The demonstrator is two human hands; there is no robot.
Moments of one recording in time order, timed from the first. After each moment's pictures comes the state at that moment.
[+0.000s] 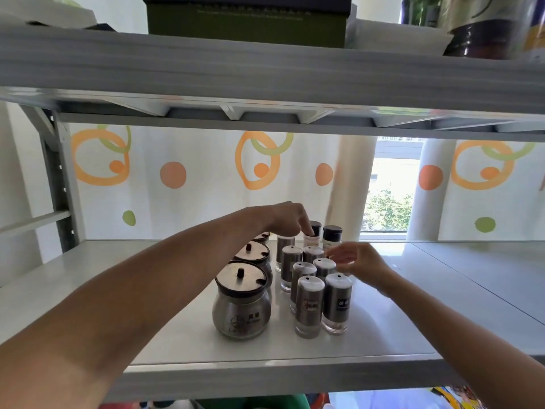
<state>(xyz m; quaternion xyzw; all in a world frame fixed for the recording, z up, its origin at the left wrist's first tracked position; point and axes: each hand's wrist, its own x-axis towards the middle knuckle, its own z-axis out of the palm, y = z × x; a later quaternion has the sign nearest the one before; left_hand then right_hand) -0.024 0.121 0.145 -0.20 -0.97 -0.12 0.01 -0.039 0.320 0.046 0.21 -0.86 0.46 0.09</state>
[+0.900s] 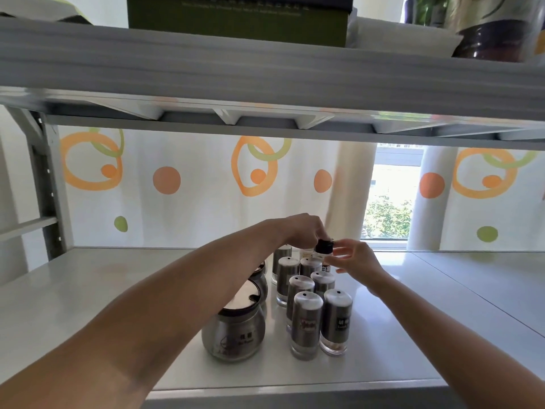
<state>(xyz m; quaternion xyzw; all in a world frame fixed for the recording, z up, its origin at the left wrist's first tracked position) -0.046 0.151 0.138 -0.24 -0.97 -0.10 0.00 -0.078 0.313 0.050 0.14 -0.84 0.51 0.12</state>
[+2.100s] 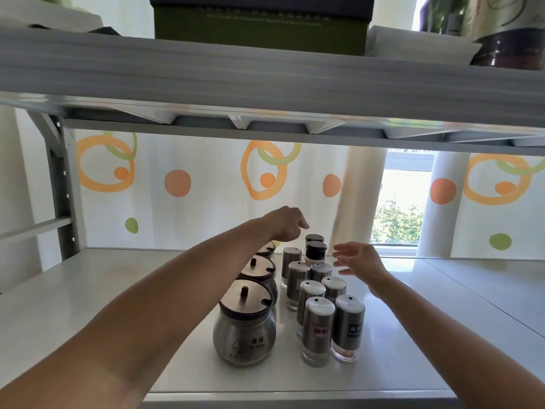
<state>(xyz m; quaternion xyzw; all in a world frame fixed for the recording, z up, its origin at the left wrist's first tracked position) -0.055 0.109 0.142 -0.12 -0.98 -0.15 0.07 -0.083 0.299 0.056 0.09 -0.82 0.56 0.10</state>
